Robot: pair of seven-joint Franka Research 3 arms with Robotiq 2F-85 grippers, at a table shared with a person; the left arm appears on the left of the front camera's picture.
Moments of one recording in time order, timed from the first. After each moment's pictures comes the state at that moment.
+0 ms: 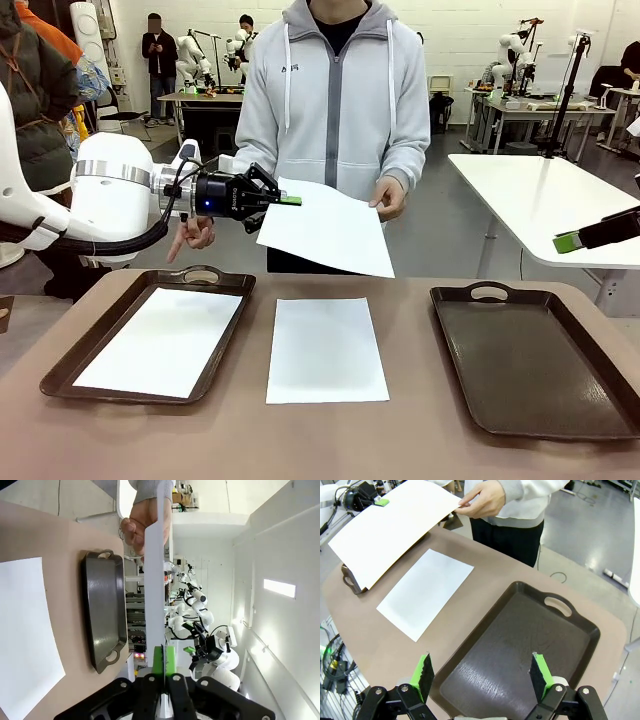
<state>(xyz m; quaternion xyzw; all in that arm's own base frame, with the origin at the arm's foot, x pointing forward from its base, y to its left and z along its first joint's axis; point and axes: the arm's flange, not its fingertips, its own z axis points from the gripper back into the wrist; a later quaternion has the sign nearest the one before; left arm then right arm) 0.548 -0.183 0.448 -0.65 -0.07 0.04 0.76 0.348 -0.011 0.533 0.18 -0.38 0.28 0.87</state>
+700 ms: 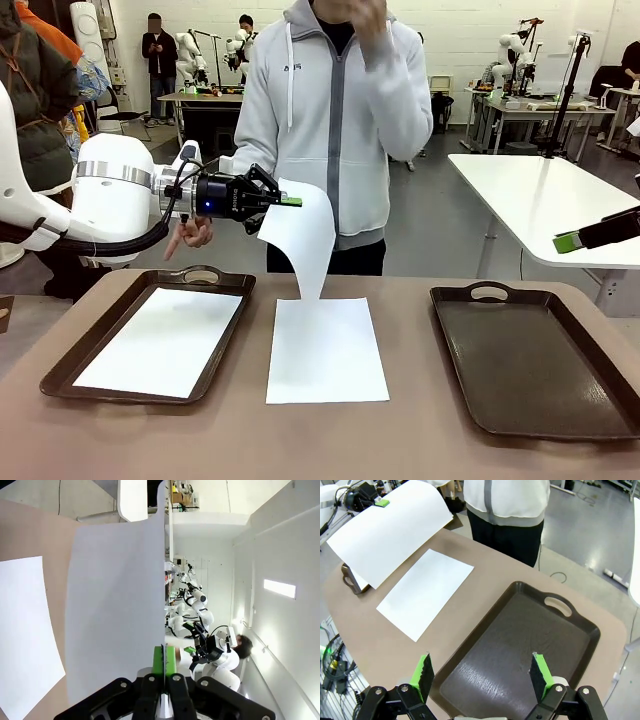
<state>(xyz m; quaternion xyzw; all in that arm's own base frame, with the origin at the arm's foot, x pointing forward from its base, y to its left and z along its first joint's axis) 0.548 -0.184 0.446 -0.65 -0.07 0.04 0.76 0.348 -0.011 0.533 0.18 -0.38 0.28 0.87</state>
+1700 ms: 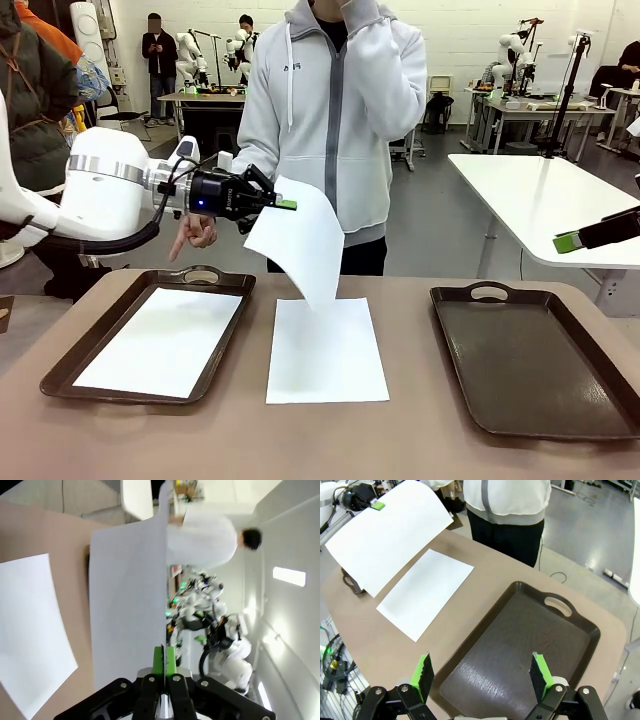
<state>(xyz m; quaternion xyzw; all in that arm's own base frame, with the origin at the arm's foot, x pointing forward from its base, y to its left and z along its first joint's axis) 0.546 -0.173 0.454 -0.62 -0.07 0.00 0.78 0.348 -0.011 0.533 0.18 -0.38 0.28 0.87</state>
